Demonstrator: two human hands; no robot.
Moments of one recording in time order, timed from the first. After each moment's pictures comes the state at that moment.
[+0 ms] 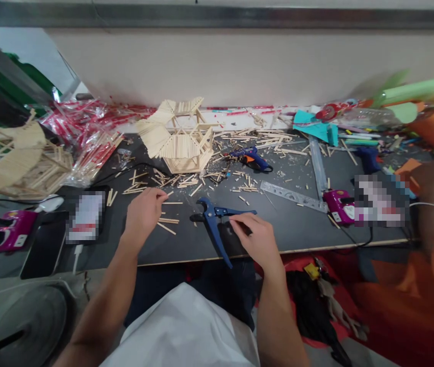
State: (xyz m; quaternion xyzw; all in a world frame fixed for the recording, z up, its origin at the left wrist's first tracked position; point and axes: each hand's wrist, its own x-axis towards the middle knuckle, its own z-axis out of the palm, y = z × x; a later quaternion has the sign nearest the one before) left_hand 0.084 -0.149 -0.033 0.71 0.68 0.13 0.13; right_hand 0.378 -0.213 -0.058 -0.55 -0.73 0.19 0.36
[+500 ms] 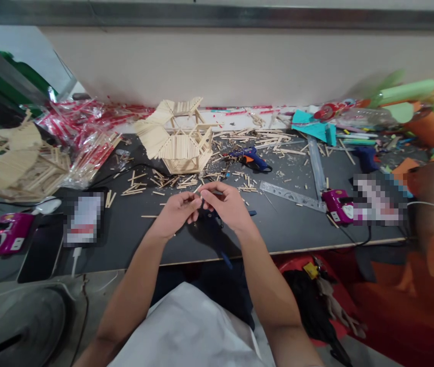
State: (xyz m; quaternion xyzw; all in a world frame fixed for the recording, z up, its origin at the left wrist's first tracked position) left_hand 0.147 -0.148 -0.030 0.51 0.43 0.36 0.65; right_hand 0.312 -0.142 -0.021 -0.46 -0.51 0.57 0.45
